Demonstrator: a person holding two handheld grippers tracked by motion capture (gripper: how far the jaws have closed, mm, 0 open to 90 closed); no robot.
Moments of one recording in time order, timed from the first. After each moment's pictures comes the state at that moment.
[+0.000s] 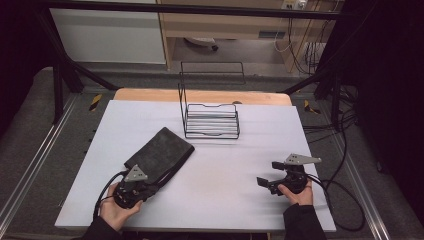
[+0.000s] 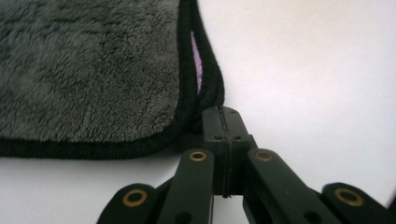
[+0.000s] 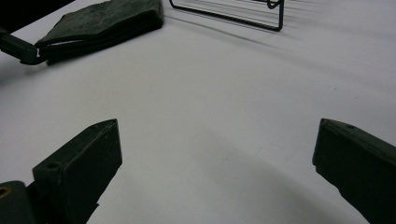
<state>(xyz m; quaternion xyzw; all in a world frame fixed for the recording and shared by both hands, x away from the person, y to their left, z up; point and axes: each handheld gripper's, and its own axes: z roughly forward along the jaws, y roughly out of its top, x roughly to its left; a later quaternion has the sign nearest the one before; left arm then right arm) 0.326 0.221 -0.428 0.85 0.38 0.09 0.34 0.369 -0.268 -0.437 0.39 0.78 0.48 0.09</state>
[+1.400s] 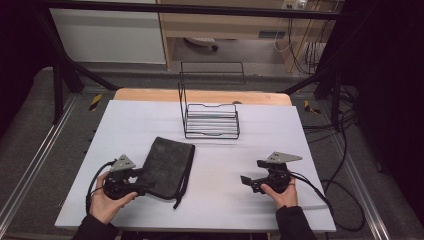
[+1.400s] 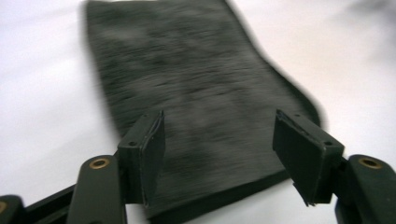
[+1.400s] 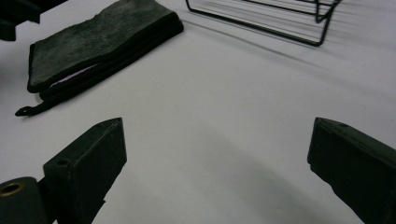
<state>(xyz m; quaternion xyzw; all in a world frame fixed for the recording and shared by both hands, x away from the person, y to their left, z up) 0.344 0.248 -0.409 0.81 0.41 0.12 0.39 0.372 -0.215 -0.431 0.38 0.79 0.47 0.10</state>
